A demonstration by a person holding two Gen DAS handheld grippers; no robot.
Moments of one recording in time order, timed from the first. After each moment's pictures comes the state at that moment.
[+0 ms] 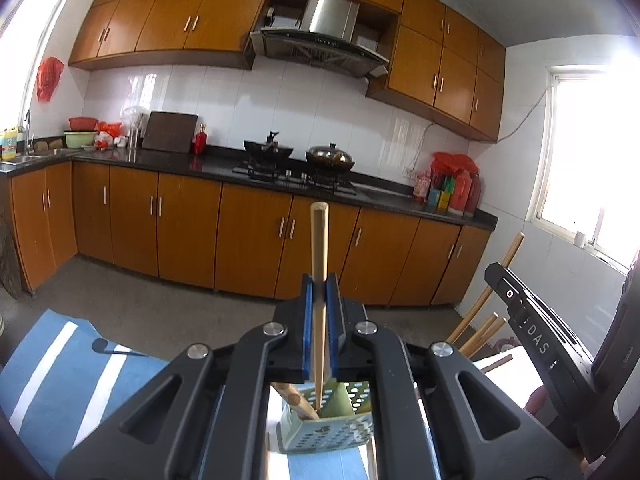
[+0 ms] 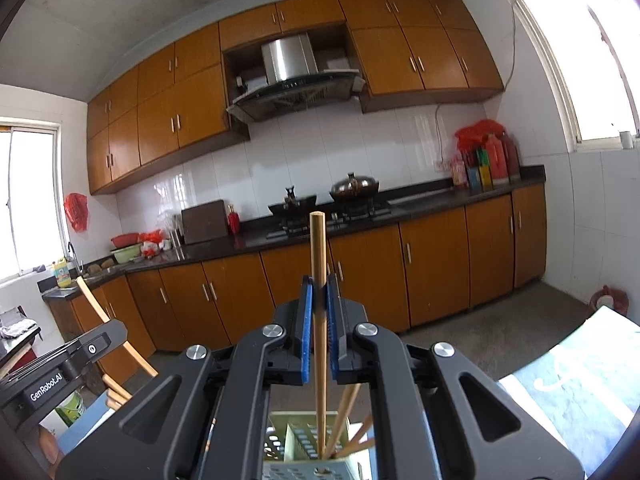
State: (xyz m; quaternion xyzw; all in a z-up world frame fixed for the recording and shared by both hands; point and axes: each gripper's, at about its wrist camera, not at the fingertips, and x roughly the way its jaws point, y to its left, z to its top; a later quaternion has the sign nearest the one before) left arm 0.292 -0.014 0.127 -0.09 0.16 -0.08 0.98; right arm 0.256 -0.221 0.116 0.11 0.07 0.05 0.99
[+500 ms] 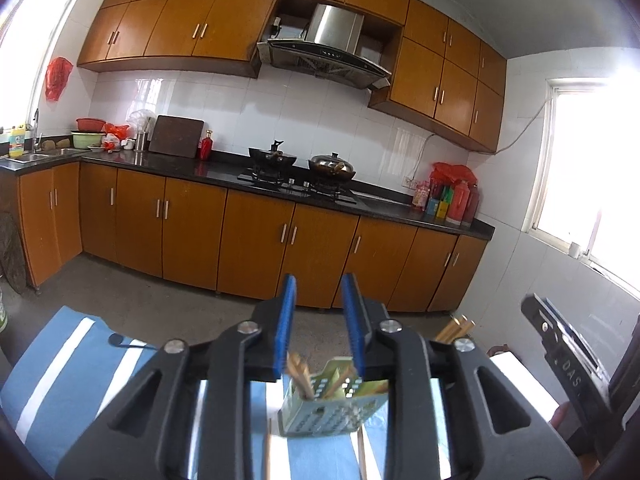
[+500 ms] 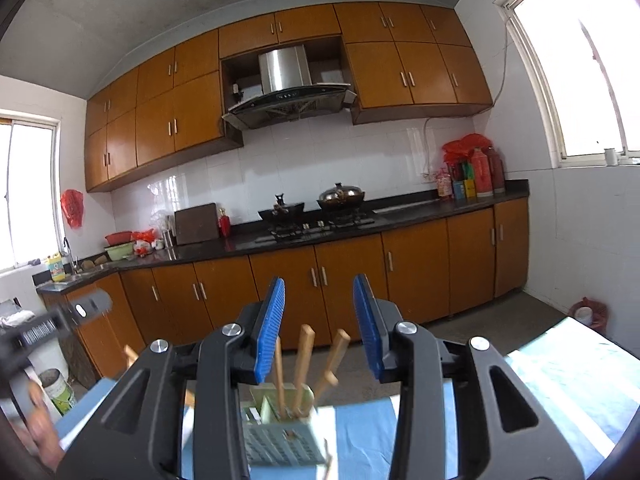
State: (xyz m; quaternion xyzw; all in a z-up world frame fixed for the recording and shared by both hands) left arm 0.232 0.004 0.153 -0.11 0.14 -0.07 0.98; right arm 0.183 -0.254 0.129 0.09 0.07 0.03 0.99
